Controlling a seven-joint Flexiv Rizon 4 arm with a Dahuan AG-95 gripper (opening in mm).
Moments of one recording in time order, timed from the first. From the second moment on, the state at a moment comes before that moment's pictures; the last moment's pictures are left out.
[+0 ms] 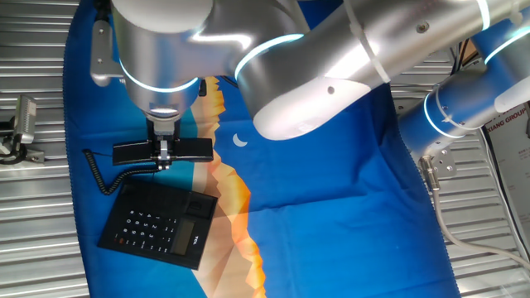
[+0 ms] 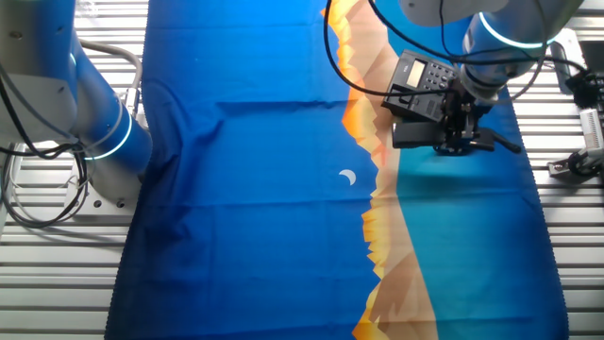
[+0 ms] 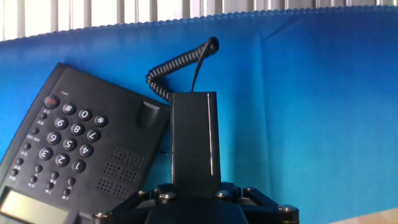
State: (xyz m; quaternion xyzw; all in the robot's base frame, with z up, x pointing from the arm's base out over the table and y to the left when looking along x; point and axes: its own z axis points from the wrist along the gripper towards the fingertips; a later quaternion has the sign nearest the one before) arm 0.629 0.025 0.093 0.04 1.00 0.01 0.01
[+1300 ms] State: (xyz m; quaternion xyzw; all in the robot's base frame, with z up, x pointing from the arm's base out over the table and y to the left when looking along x) arm 0.634 0.030 0.098 0.13 0.99 0.05 0.00
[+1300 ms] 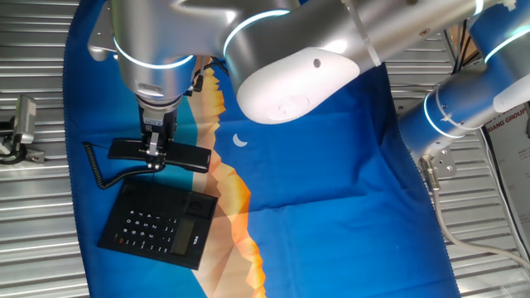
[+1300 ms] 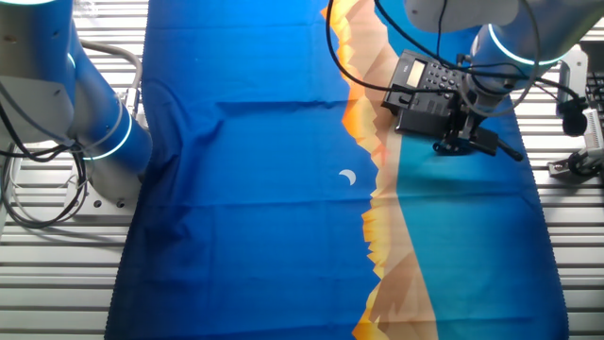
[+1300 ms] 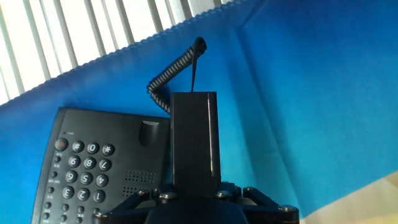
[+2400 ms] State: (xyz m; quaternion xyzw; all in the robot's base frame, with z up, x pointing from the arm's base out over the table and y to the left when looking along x) arm 0.644 0.058 0.103 0.13 0.99 0.04 0.00
